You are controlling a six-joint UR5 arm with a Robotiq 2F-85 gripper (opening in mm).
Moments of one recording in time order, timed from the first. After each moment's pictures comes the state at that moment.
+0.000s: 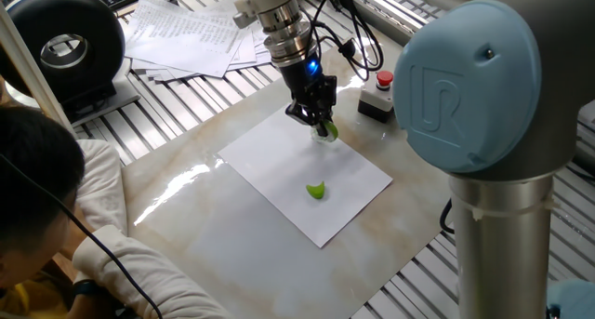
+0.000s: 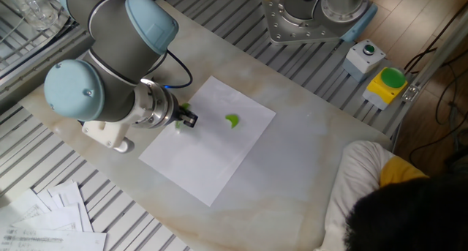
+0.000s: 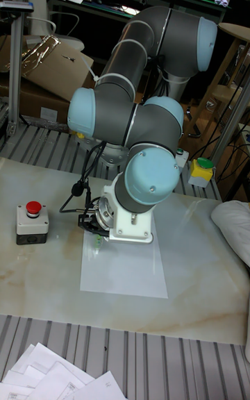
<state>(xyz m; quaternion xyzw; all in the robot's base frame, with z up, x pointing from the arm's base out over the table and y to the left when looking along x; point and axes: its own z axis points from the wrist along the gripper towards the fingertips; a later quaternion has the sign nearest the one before) 0.509 -0.018 0.042 0.07 -0.96 0.03 0.26</state>
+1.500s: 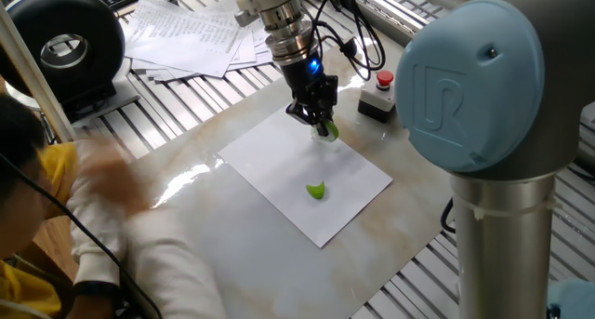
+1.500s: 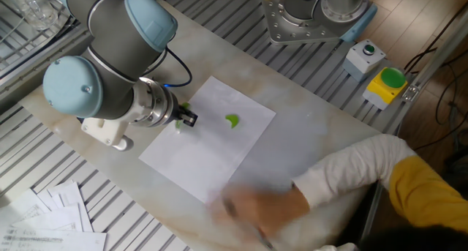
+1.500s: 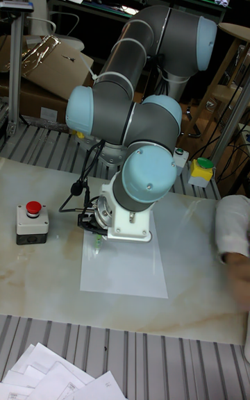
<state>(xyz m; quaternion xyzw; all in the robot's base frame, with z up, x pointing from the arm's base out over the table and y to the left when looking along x) 0.510 -0.019 0.040 0.07 -0.96 0.02 0.26</state>
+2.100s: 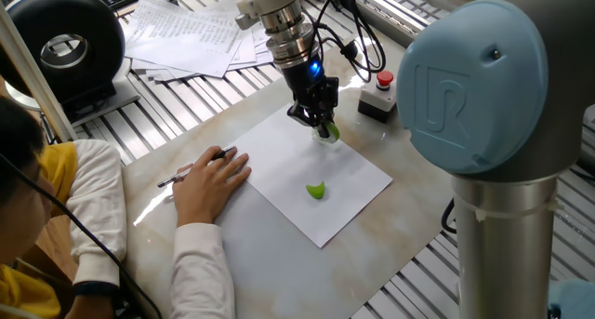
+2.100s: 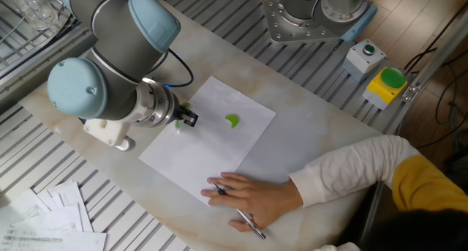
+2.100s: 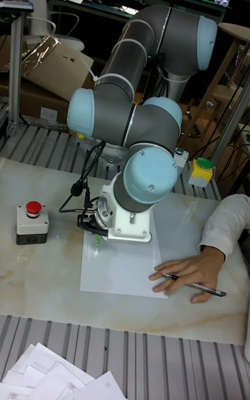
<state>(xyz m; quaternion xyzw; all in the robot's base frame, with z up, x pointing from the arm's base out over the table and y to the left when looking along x) 0.509 -0.021 0.039 0.07 -0.96 0.03 0.26</state>
